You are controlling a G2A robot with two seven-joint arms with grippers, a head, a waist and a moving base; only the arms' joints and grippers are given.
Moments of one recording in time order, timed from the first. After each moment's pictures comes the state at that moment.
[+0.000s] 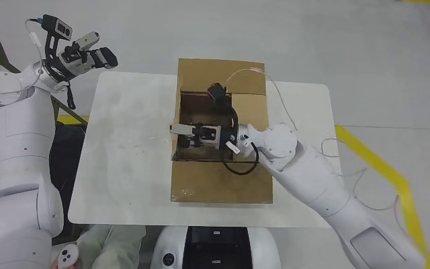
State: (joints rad) left arm 0.59 -0.95 -1.54 -0.80 -0.52 -0.43 -1.39; right arm -0.79 -1.30 0.70 -1.54 0.44 -0.09 0.72
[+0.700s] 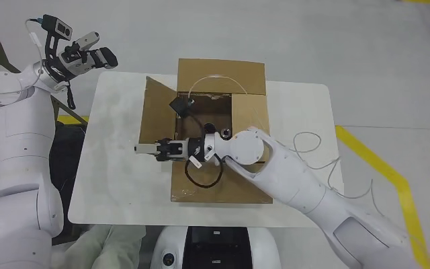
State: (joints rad) left arm 0.59 -0.95 -1.54 -0.80 -0.52 -0.43 -1.39; right arm -0.70 -1.42 0.52 -1.46 0.35 -0.06 0.66
